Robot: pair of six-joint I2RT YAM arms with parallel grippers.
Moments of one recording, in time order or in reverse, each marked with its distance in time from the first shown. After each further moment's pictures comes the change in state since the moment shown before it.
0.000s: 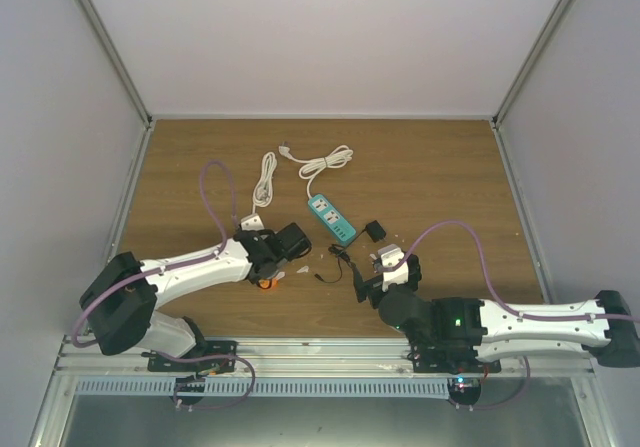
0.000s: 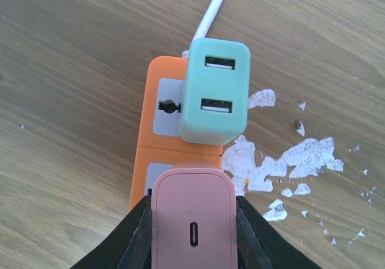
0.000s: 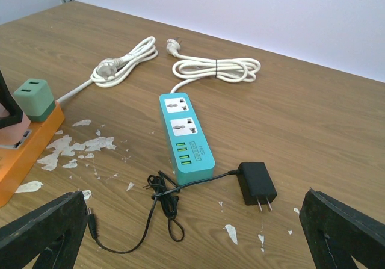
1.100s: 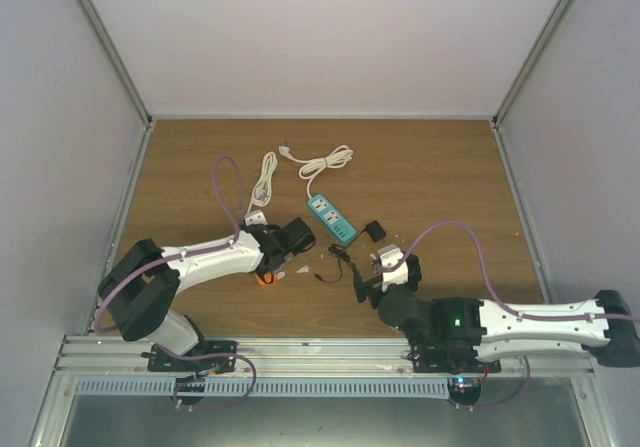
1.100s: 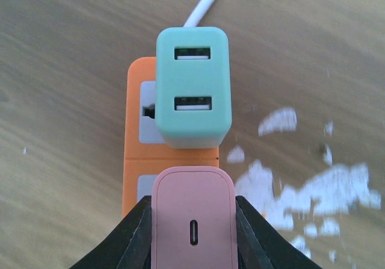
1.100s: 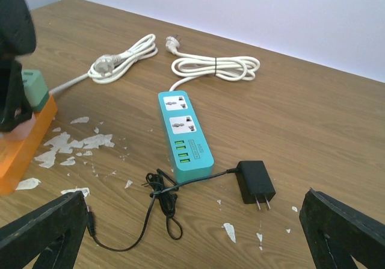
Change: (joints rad) left arm 0.021 0.122 0.037 -0.006 -0.020 0.026; right arm 0.000 0.001 0.000 -0.004 0.000 0.000
